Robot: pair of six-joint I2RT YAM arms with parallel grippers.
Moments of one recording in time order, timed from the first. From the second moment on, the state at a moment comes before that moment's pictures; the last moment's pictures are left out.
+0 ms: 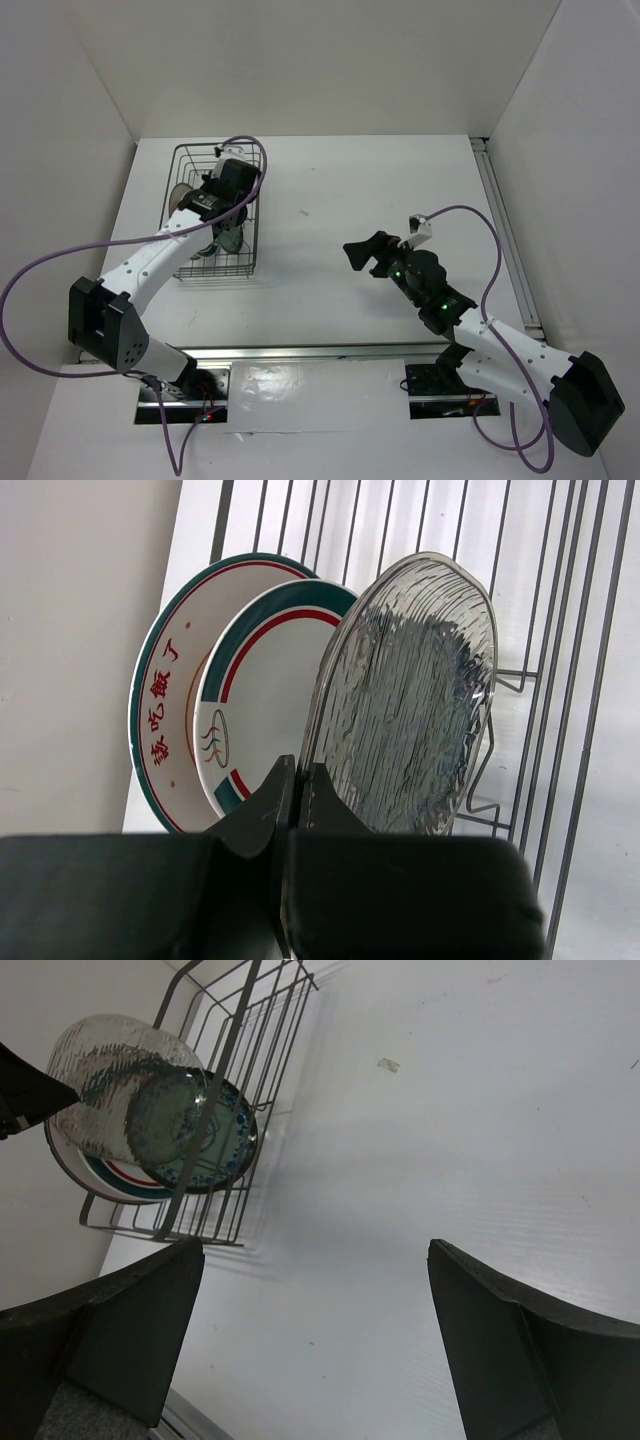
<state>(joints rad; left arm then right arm) -0.44 1.46 1.29 -0.66 -0.79 -0.17 0.67 0.86 0.37 0.31 0.19 0.75</state>
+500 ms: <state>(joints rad) -0.44 1.47 1.31 -0.71 -0.81 -0.22 0.67 0.86 0.37 0.31 0.18 0.75</state>
